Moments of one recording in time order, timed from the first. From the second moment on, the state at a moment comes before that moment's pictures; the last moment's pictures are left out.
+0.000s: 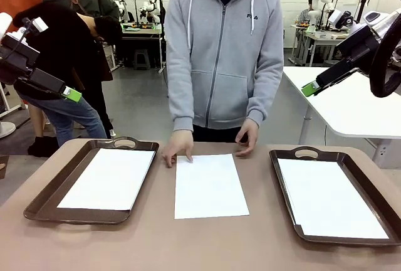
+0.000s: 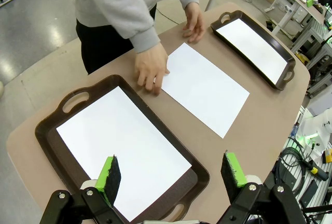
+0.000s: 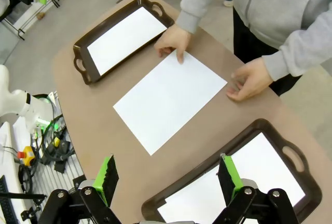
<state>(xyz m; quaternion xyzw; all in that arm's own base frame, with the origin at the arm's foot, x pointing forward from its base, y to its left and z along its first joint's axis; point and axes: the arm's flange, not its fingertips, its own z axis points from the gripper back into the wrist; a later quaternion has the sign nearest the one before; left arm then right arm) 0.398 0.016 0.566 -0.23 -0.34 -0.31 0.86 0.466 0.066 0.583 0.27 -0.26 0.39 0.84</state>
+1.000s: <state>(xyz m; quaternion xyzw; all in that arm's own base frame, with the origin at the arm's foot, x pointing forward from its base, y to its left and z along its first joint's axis) 0.398 0.016 0.566 -0.23 -0.34 -0.31 0.86 0.466 0.066 0.583 0.27 -0.26 0.39 0.84</state>
